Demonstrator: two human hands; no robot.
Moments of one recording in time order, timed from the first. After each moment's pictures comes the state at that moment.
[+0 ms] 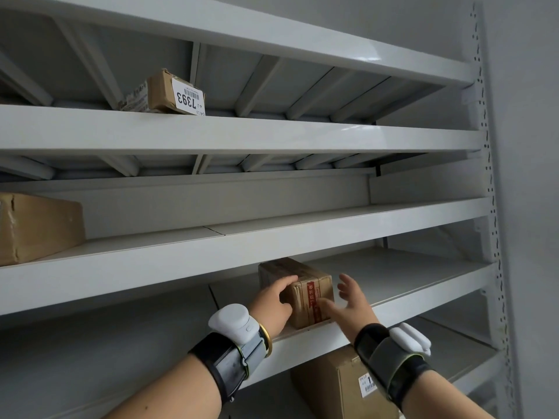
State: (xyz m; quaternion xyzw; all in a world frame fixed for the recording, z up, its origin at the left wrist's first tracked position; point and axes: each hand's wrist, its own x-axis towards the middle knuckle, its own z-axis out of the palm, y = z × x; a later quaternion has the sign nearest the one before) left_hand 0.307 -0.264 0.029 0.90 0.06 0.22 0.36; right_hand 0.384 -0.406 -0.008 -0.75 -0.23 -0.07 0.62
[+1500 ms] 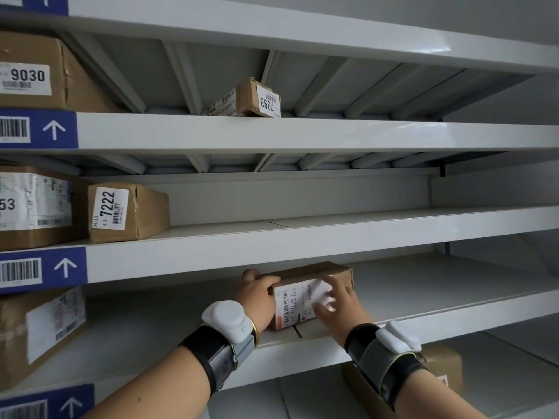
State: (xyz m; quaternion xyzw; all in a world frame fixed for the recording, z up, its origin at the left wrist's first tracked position) left_hand 0.224 -0.182 0.038 0.90 0.21 0.31 0.22; right_hand 0.325 -0.323 0.003 -0.80 -0.36 -0.09 0.48
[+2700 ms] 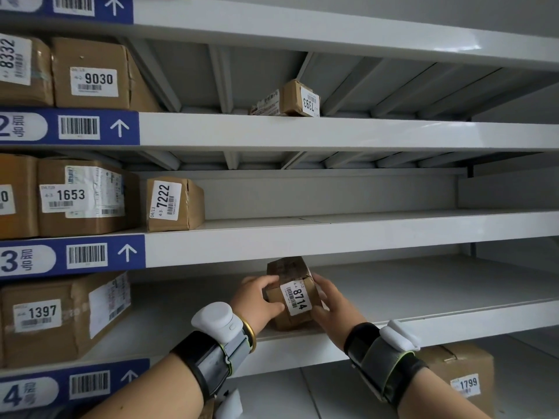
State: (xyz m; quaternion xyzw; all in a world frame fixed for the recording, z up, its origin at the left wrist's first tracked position) left_hand 0.155 -0.152 0.031 0.88 0.21 0.32 0.27; right_hand 0.262 -0.285 0.007 -0.75 -0.44 0.00 0.50
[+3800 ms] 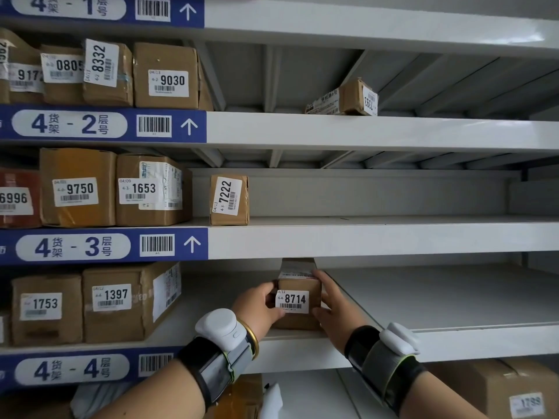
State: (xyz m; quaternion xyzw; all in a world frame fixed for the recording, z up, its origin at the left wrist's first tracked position) left_hand 0.099 -0.101 0.020 0.88 0.25 0.30 0.26; right_hand 0.201 -0.232 0.014 -0.74 -0.45 0.04 0.50
